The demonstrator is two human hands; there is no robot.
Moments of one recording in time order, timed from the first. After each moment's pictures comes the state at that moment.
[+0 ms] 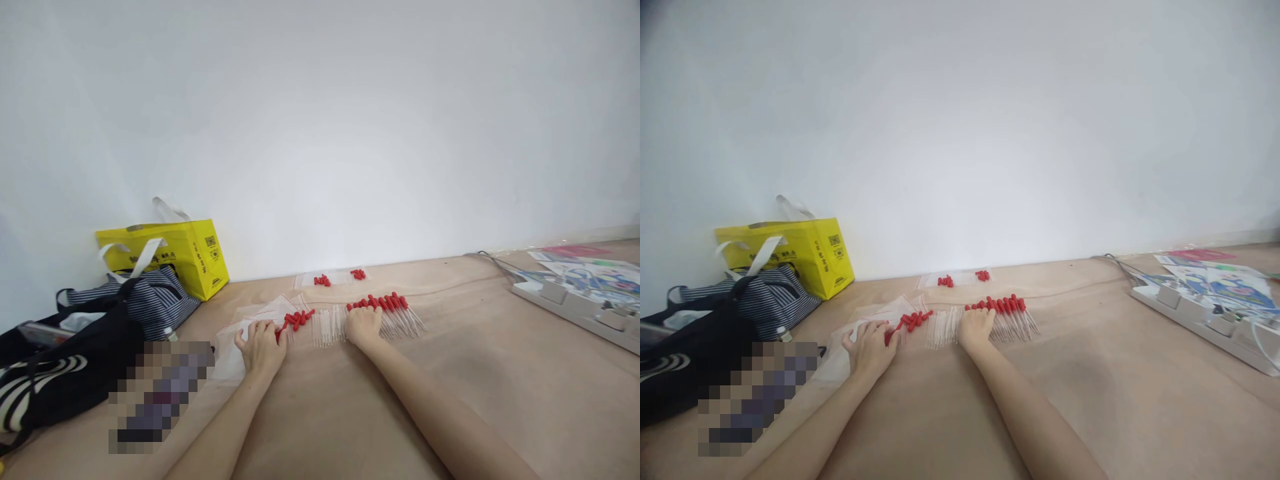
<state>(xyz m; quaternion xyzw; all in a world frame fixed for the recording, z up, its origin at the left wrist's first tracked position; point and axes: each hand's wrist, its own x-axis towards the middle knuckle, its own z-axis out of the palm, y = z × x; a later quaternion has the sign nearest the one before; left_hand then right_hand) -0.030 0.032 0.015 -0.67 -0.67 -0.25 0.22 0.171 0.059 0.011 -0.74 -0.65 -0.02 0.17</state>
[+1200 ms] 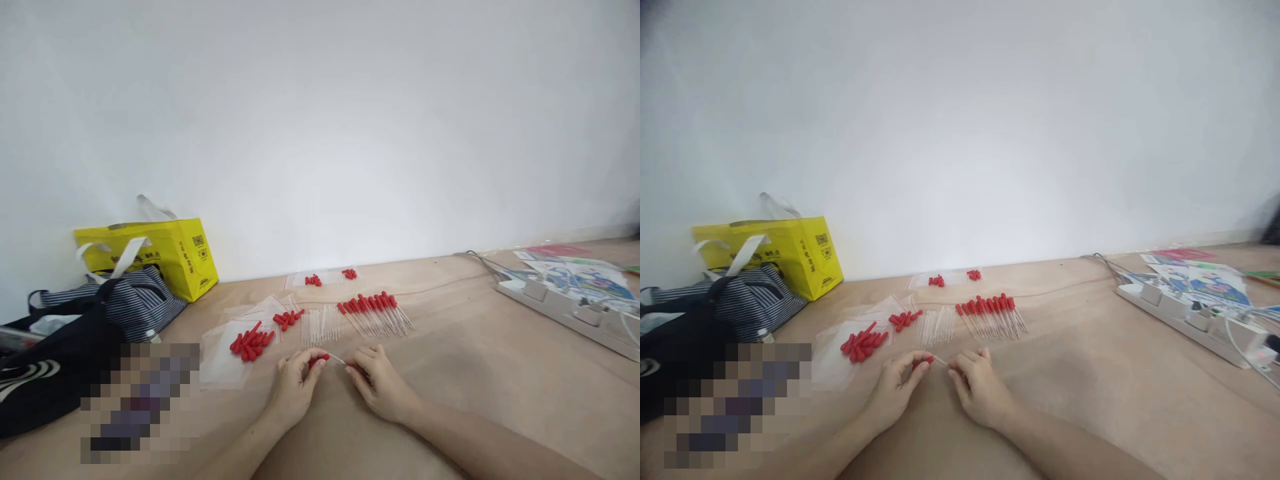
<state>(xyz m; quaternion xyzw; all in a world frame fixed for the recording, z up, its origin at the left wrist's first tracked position) 0.036 -0.026 0.010 -0.78 -0.49 -0.35 -0.19 0.217 -0.039 -0.010 -0.43 -0.82 0.12 0.36</state>
